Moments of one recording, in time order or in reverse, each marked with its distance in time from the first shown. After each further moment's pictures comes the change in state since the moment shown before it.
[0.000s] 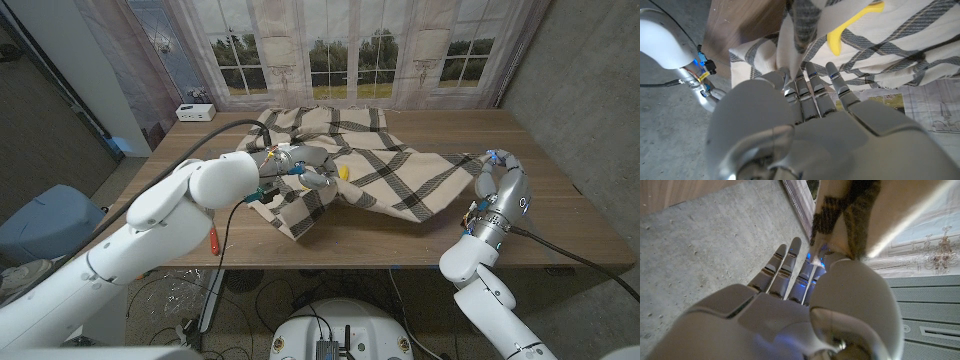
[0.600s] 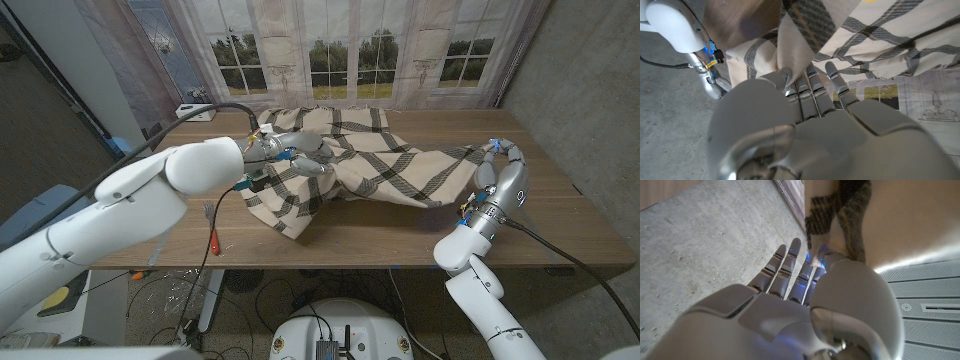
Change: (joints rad) left arm -0.043 0.189 -0.020 -0.066 -0.197 0.060 0.183; left_hand 0.005 -0.003 0.007 0.000 -0.003 0.000 0.000 0.001 0.024 0.000 -0.001 0.007 0.024 0.008 -0.003 0.008 0.014 -0.005 0.005 0.011 0.000; right arm 0.090 0.072 0.026 0.103 -0.042 0.150 -0.003; right_hand -0.009 -0.001 0.008 0.008 0.007 -0.014 -0.003 0.022 0.002 -0.004 -0.004 -0.004 -0.014 -0.001 -0.001 -0.021 0.009 -0.005 -0.005 0.015 0.000
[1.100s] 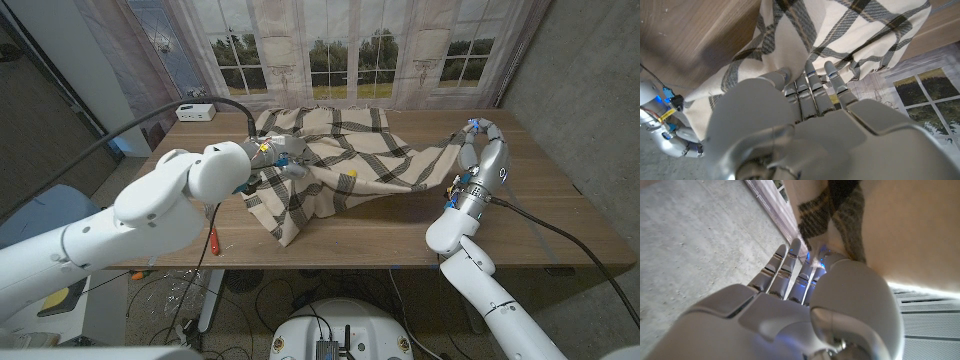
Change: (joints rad) left arm -0.172 0.004 0.307 -0.056 0.409 0.344 -0.181; left_hand 0.001 -0.001 0.004 0.004 -0.006 -0.002 -0.002 0.000 0.001 0.000 0.000 0.008 0.015 0.000 0.000 -0.007 0.008 -0.005 -0.006 0.014 -0.003; right arm 0.125 -0.109 -0.121 0.048 0.038 -0.008 0.000; right_hand 0.000 0.000 0.003 0.003 0.000 -0.009 -0.002 0.016 -0.009 0.000 0.000 0.000 -0.009 0.000 0.000 -0.015 0.009 0.000 0.000 0.009 -0.005
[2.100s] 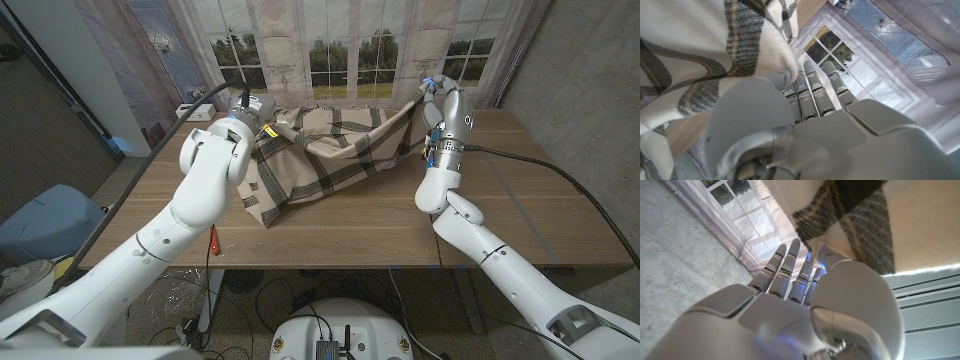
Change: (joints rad) left arm 0.090 -0.395 -0.180 0.274 1.049 -0.343 -0.272; left_hand 0.000 0.000 0.008 0.017 0.003 -0.025 -0.017 0.035 -0.003 -0.012 -0.013 0.007 0.023 -0.004 0.004 -0.014 0.005 -0.009 -0.009 0.015 0.000; right arm 0.289 -0.148 -0.217 0.055 0.000 -0.065 0.137; right_hand -0.011 0.000 -0.004 0.004 0.000 -0.009 -0.005 0.014 -0.013 0.000 0.000 0.000 -0.009 0.000 0.000 -0.019 0.017 0.000 0.000 0.015 -0.005
